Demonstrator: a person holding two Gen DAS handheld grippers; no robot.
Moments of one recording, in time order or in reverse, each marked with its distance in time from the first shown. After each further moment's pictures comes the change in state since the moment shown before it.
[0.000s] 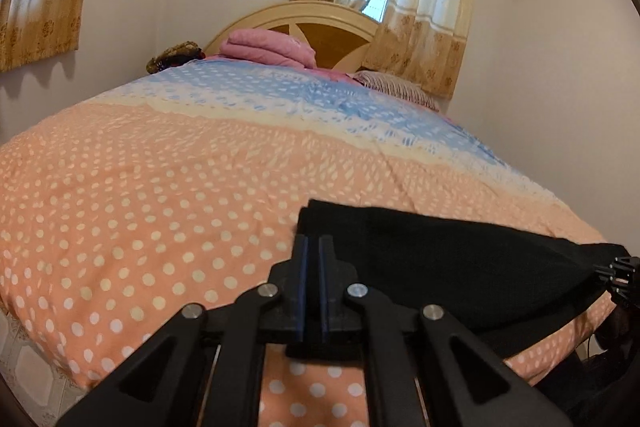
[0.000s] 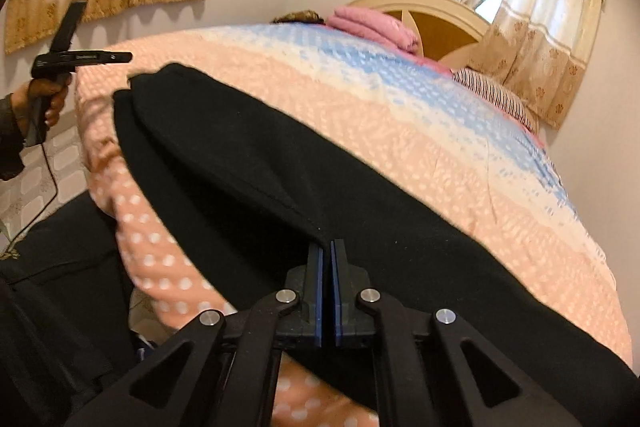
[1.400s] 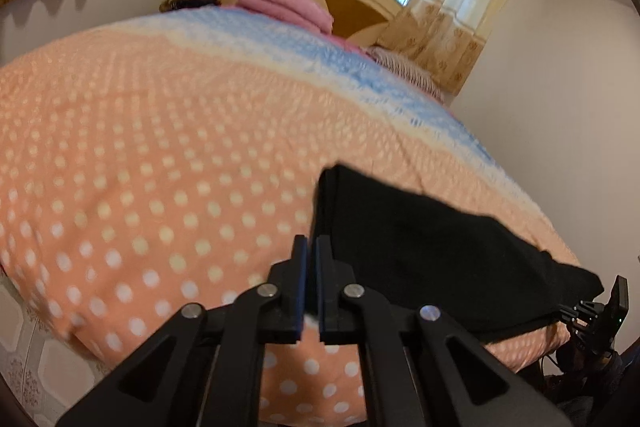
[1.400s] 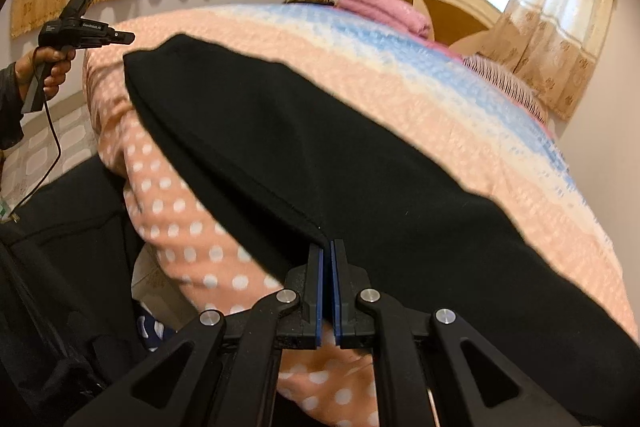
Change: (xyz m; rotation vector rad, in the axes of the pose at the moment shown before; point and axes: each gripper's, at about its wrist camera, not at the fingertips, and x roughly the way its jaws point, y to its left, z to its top) left arm 0.023 0.025 -0.021 -0.173 0.151 -0.063; right arm 0.032 0.014 -0.031 -0.021 0.093 0.028
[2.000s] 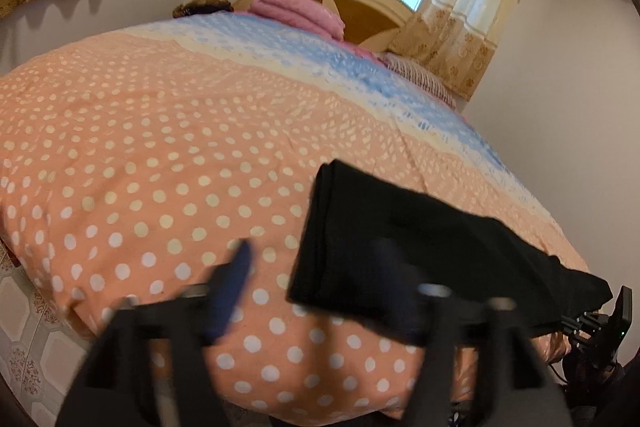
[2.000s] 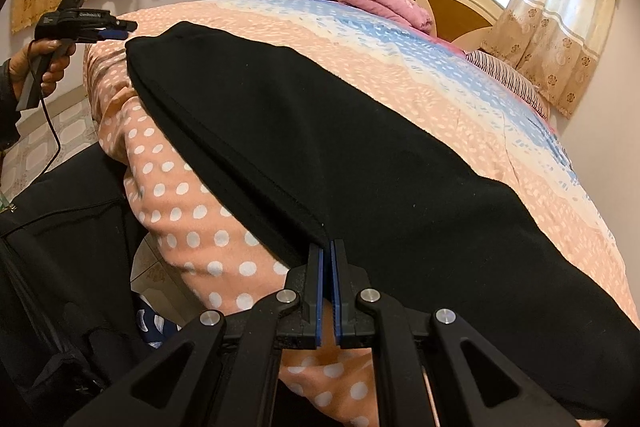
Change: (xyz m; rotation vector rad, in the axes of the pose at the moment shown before) left arm -0.019 -0.014 -0.010 -0.018 -0.070 0.052; right arm -0.001 0.003 -0.004 -0.006 -0.008 -0.006
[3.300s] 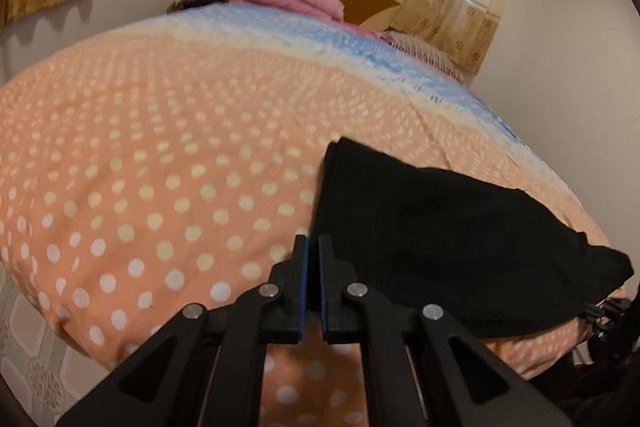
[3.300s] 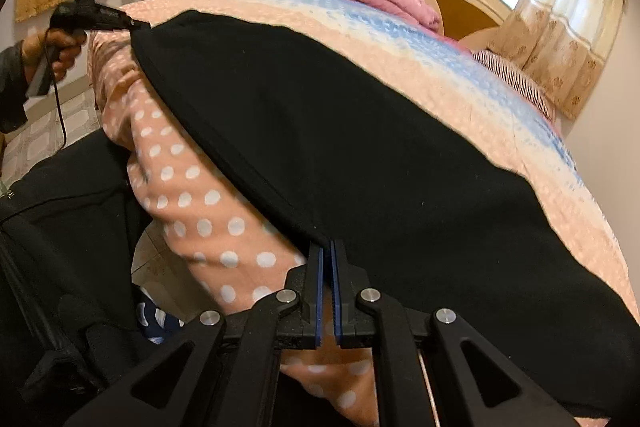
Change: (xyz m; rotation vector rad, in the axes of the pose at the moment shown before) left arm 0.029 -0.003 -0.005 0.087 0.066 0.067; right arm 0.009 0.012 -0.005 -0.043 0.023 0.003
